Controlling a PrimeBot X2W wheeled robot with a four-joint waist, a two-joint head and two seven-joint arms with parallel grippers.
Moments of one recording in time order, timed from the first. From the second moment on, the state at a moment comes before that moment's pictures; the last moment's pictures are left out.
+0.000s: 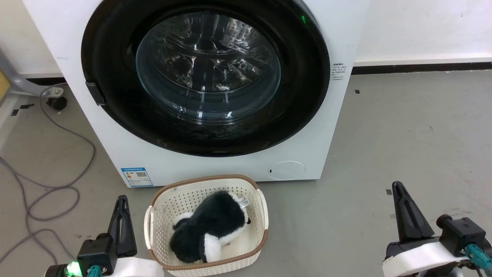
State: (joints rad) left arm 0.06 0.05 0.03 0.02 -0.04 0.12 -0.23; right arm -0.02 -0.06 -0.03 0.12 0.13 0.13 -0.23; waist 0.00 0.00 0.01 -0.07
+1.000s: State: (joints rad) left arm 0.05 0.05 0.02 0.02 -0.03 0.09 -0.17; right arm -0.02 -0.06 -0.02 0.09 0.10 0.13 -0.17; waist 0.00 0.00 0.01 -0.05
